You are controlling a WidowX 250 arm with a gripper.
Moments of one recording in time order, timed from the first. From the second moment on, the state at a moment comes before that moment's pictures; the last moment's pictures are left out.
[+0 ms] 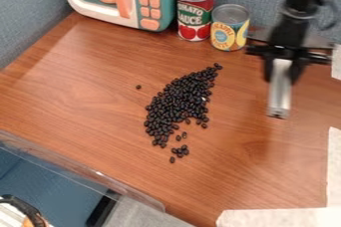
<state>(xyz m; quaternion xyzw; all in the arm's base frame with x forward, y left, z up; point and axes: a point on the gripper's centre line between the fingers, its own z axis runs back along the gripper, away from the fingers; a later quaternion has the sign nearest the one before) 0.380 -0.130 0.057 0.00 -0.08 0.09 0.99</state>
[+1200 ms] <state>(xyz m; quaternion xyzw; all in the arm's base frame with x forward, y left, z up) 0.368 -0.236 -0.003 0.00 -0.01 -0.07 1.00</state>
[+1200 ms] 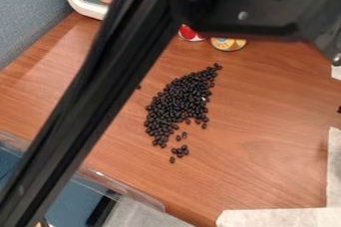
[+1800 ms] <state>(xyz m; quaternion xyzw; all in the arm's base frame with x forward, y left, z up) 0.355 -0.134 0.000 0.04 0.00 0.05 1.00</state>
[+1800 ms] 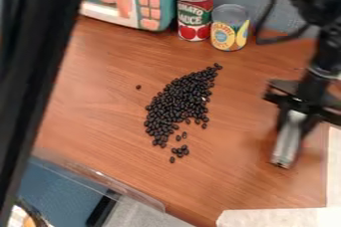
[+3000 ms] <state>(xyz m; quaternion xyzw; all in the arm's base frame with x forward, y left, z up) 0.265 -0.065 0.033 0.02 0.01 -0.10 0.99</state>
